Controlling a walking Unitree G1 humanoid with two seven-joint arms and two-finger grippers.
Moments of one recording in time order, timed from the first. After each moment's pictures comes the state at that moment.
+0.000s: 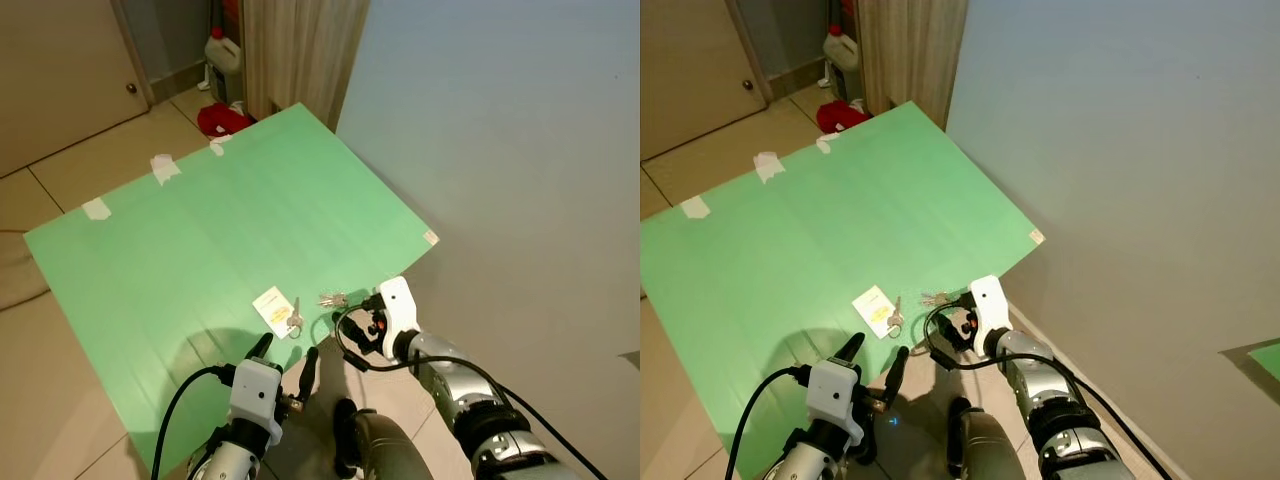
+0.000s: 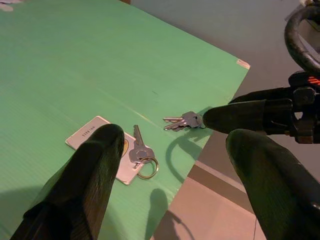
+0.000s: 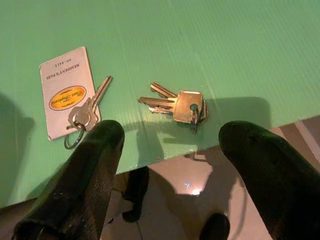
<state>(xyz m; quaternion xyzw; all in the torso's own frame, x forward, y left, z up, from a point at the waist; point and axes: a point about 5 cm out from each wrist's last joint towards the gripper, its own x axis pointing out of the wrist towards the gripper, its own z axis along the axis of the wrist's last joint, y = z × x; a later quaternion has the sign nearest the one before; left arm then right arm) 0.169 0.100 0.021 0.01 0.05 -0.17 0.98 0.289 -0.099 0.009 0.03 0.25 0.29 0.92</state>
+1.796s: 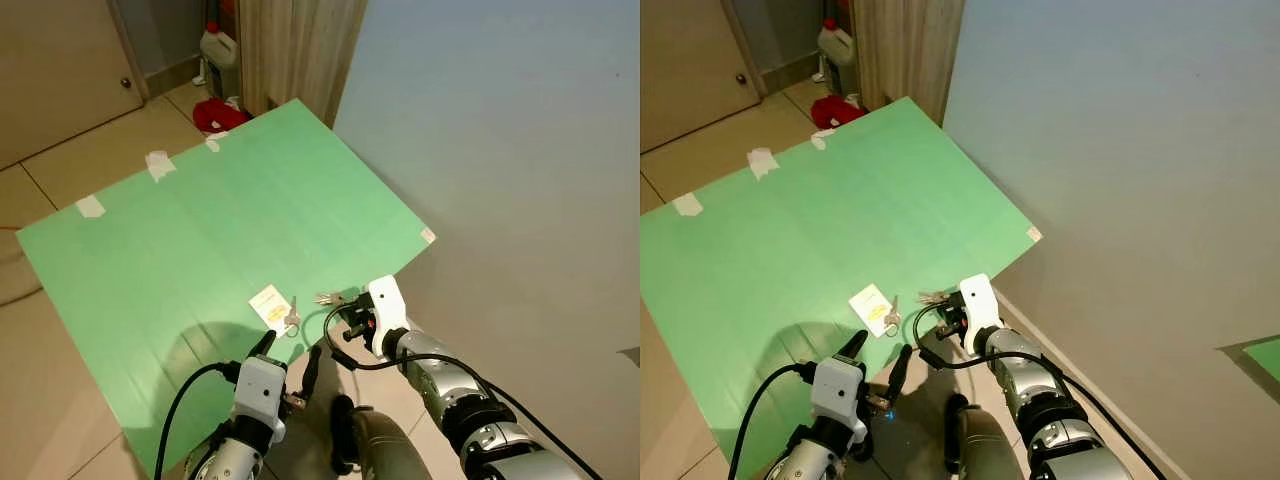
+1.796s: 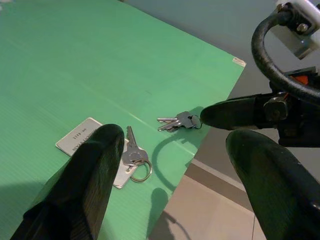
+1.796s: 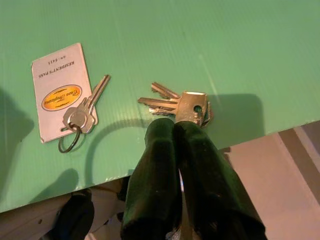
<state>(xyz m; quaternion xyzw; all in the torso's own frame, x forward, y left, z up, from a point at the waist) 0.172 0.097 0.022 0.02 0.05 -0.17 0.98 0.291 -0.087 0.008 0.02 0.24 0.29 0.93</state>
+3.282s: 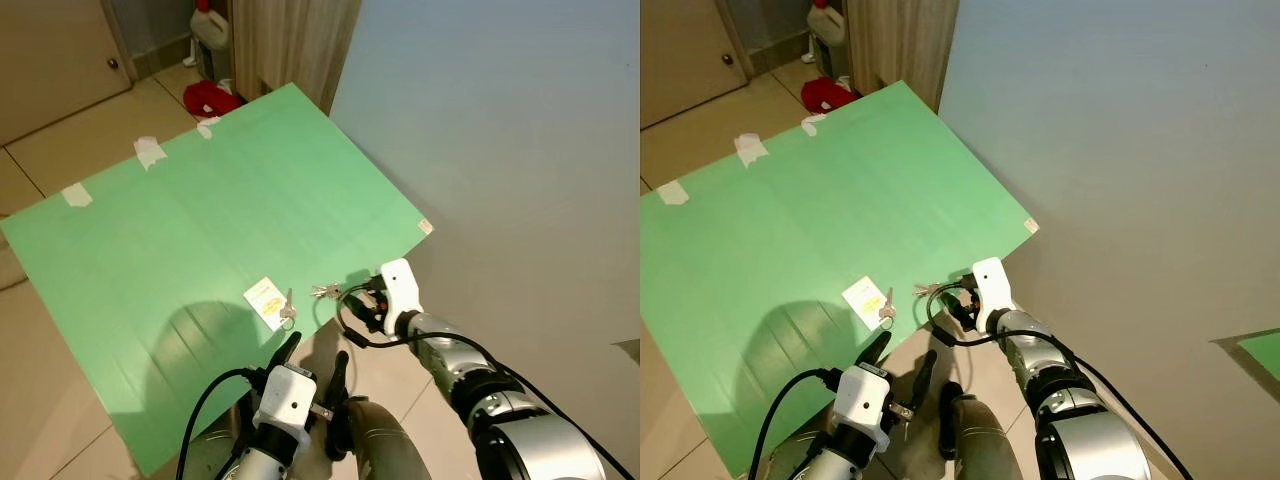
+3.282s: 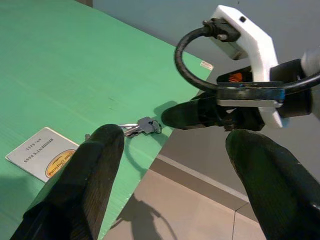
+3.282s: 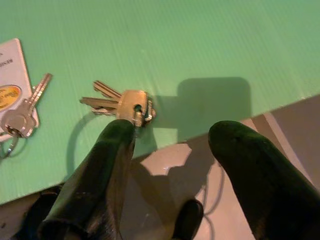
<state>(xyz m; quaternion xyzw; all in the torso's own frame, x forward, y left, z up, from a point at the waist) 0.160 0.068 0.037 0.03 0.02 -0.20 0.98 0.313 -0.102 0.019 0.00 0.25 0.26 0.93</state>
